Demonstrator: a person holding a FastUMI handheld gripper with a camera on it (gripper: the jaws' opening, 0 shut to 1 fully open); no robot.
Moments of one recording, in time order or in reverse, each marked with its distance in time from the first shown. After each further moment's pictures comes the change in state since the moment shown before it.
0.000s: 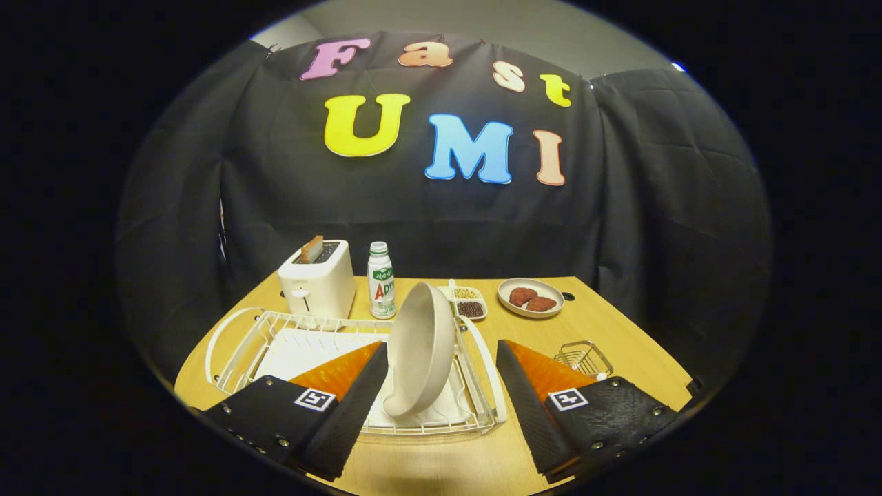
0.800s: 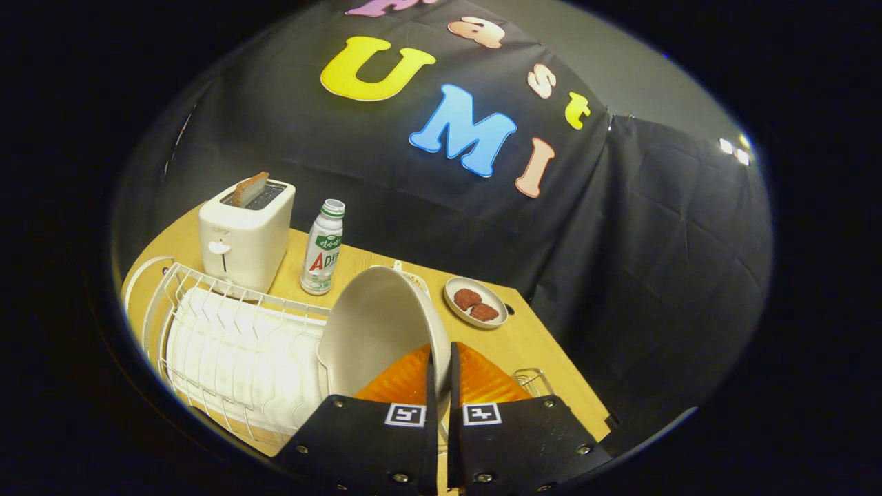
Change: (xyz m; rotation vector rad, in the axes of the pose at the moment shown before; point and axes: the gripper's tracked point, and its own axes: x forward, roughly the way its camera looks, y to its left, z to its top) arm 0.055 -0.003 0.035 -0.323 0.086 -0.329
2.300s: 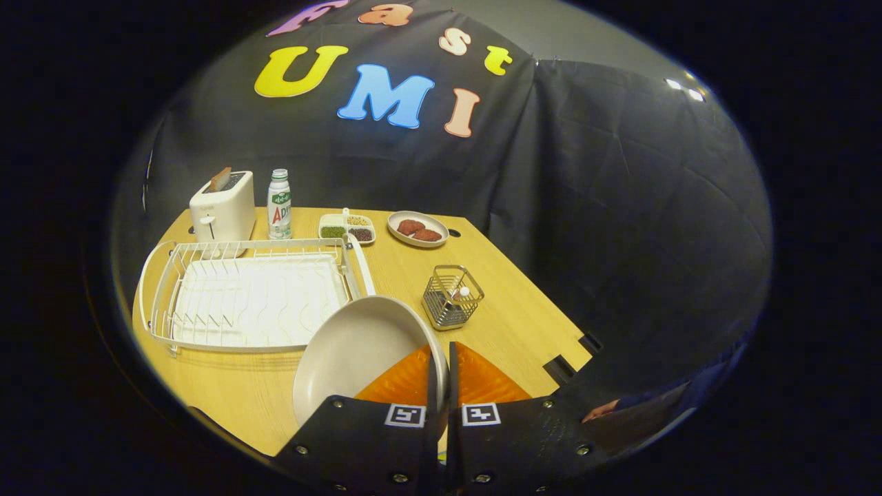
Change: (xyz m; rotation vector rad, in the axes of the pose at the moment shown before) arm -0.124 -0.093 -0.149 0.272 0.247 -0.048
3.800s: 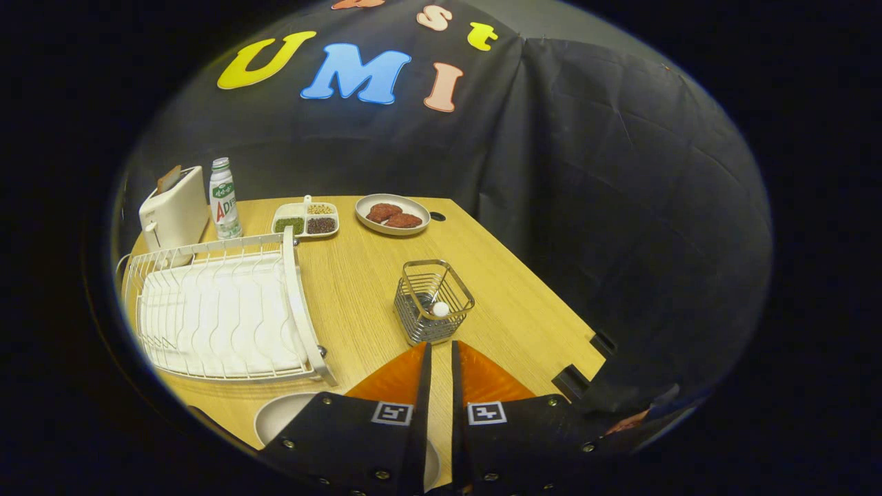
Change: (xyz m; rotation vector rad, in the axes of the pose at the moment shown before) arm 0.106 -0.028 0.022 0.055 0.042 -0.038
